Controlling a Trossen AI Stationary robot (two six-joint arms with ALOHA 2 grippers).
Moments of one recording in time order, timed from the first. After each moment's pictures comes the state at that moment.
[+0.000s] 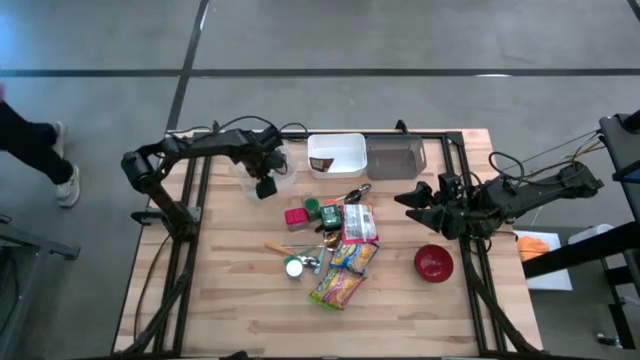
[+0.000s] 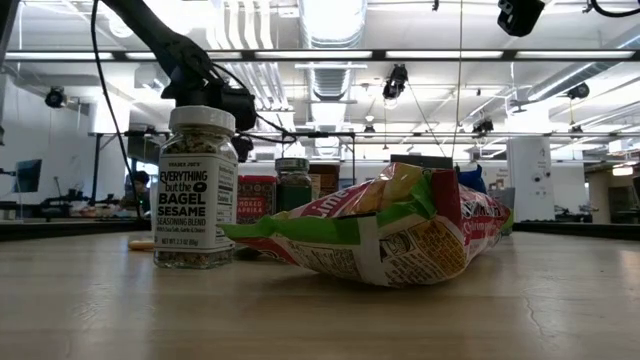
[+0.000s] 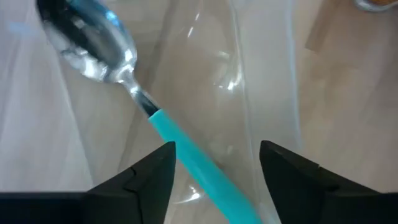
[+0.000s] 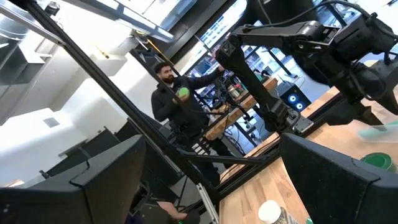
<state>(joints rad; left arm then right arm) 0.65 1.67 1.01 -0.76 0.08 0.30 0.29 0.64 0.48 0.37 0.27 0.76</state>
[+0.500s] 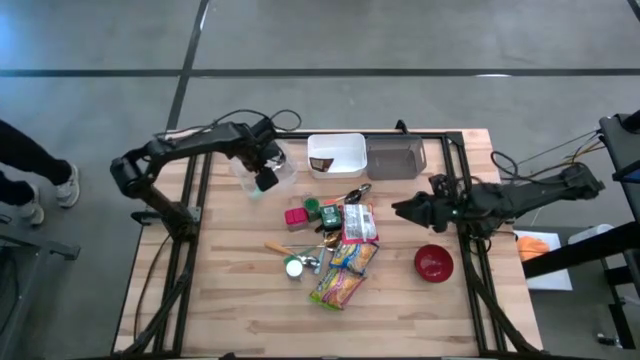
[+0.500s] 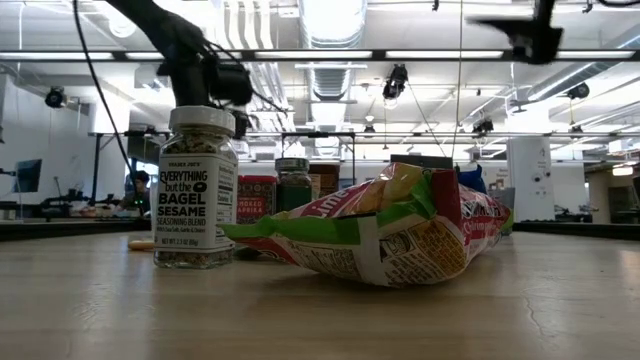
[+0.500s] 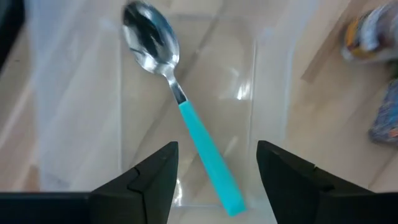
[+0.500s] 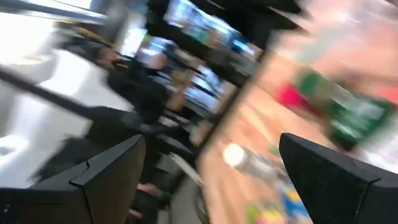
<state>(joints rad) 0.65 1.55 1.07 -0.85 0.04 0.09 0.26 0.64 0.55 -0.04 0.30 1.13</state>
